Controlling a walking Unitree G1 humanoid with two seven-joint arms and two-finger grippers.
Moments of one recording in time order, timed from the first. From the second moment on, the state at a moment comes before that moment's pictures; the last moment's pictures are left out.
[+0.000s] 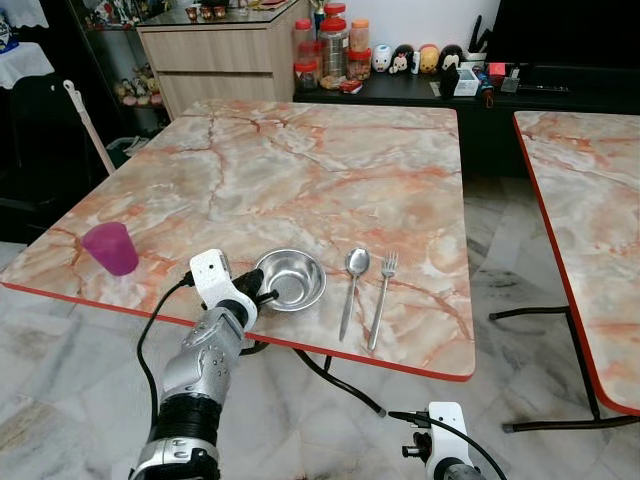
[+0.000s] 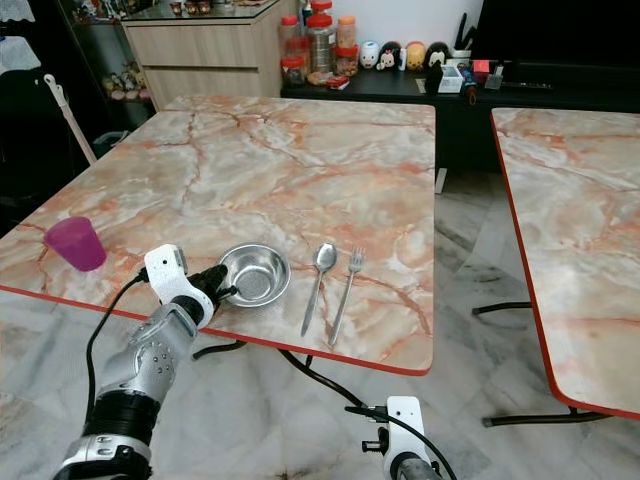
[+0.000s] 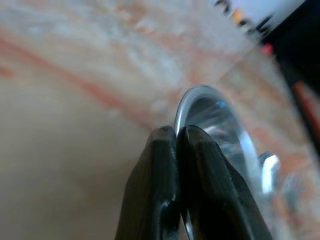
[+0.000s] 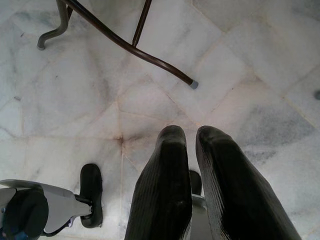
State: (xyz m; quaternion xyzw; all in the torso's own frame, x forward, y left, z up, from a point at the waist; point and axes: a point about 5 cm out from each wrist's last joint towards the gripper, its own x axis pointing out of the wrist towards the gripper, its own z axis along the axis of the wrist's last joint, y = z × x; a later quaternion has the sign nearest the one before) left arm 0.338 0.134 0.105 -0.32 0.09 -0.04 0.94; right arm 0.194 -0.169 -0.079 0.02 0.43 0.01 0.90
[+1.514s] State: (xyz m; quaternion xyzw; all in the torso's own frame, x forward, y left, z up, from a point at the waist) left arm 0.353 0.148 0.153 -0.39 -0.07 0.00 0.92; right arm 0.197 -0.167 -0.078 0.02 0.43 0.00 0.90
